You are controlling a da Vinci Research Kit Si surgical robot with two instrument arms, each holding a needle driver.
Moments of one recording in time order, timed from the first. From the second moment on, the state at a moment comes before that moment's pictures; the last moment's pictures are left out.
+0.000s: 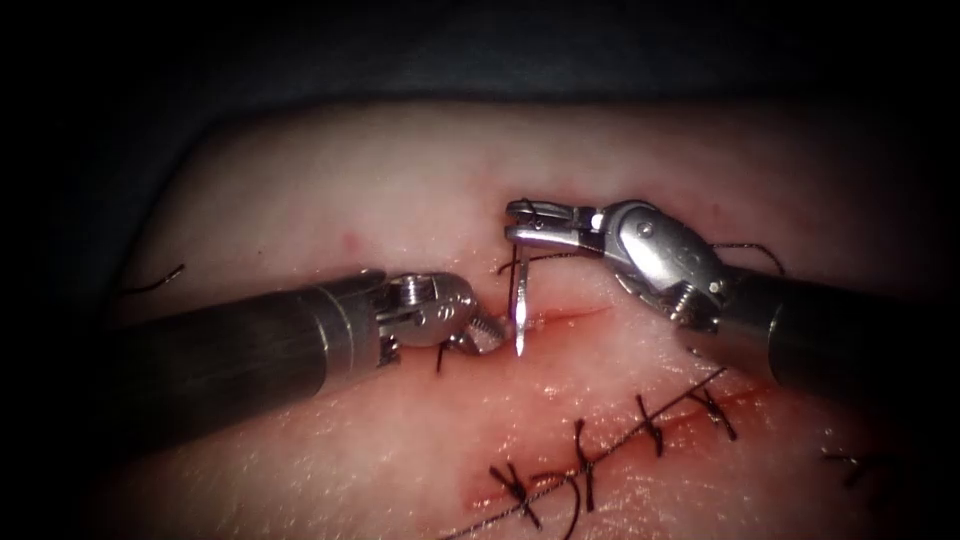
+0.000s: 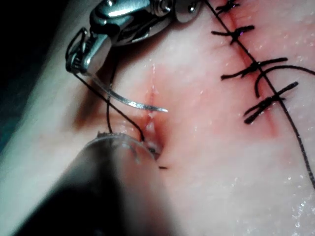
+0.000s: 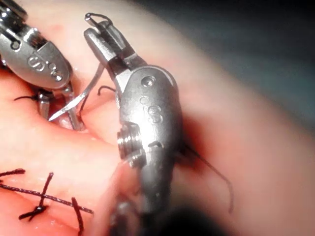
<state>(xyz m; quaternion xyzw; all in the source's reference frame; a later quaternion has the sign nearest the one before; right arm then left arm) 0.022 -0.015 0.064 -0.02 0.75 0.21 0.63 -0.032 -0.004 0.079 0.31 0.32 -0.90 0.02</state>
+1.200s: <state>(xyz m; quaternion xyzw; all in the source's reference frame) 0.023 -0.022 0.067 -0.13 0.73 0.12 0.66 -0.030 -0.004 0.076 0.31 0.29 -0.90 -0.03</state>
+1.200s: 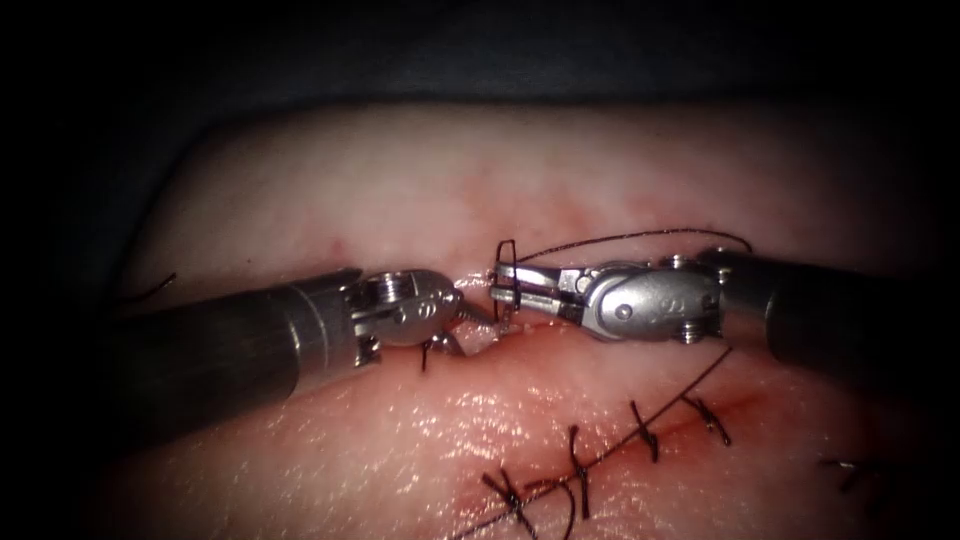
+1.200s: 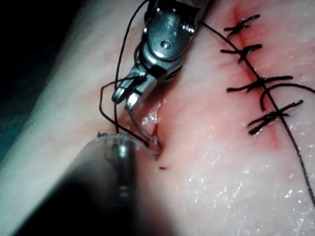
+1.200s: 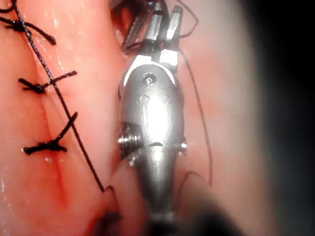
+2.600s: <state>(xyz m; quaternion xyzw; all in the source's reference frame) 0.023 -0.018 0.068 0.11 0.66 0.24 0.71 -0.032 -0.013 0.070 0.38 0.12 -0.91 -0.09</state>
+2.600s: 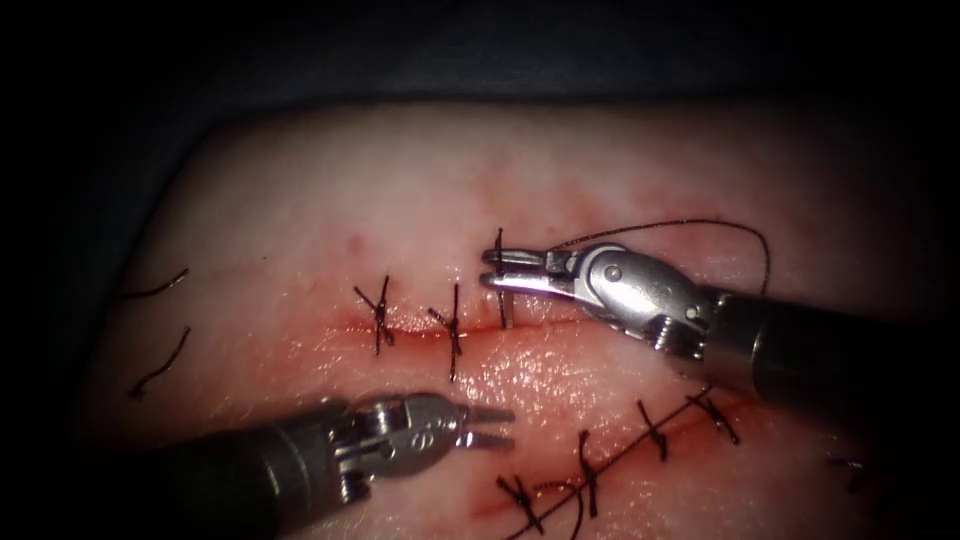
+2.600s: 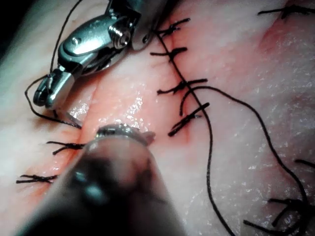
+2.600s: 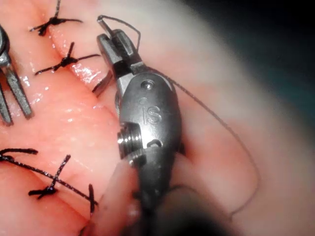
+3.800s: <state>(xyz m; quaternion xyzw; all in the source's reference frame) 0.025 -0.016 0.068 0.26 0.65 0.27 0.66 -0.031 -0.014 0.071 0.37 0.14 -0.92 -0.08</state>
